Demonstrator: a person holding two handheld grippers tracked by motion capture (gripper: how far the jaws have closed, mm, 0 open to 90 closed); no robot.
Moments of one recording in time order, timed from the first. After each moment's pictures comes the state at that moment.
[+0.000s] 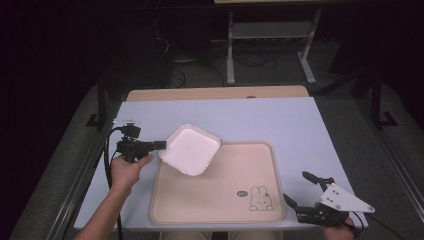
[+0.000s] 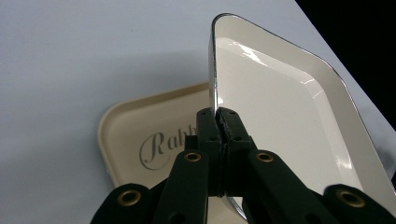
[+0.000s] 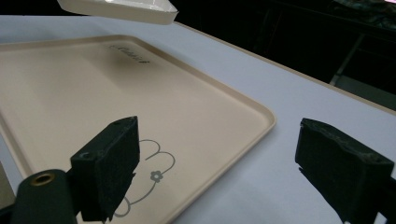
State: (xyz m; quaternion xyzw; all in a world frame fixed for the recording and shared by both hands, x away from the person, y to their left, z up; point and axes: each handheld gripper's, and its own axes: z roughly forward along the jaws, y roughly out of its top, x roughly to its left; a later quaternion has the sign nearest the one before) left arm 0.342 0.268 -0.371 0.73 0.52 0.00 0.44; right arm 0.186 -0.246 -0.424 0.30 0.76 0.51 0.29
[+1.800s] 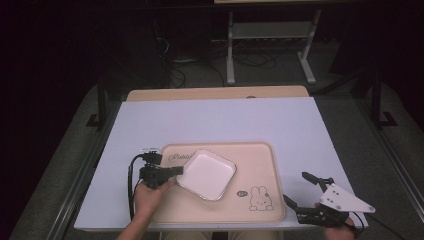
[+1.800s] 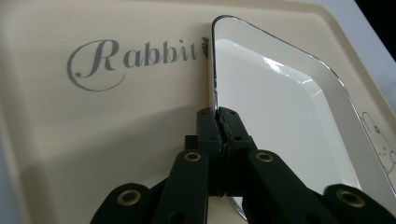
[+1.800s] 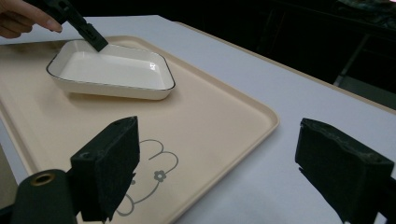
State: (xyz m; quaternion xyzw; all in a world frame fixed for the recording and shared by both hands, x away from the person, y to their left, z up) left arm 0.303 0.223 -0.437 0.73 0.55 -0.01 0.40; right arm 0.185 -0.247 -0.424 0.30 0.76 0.51 0.28
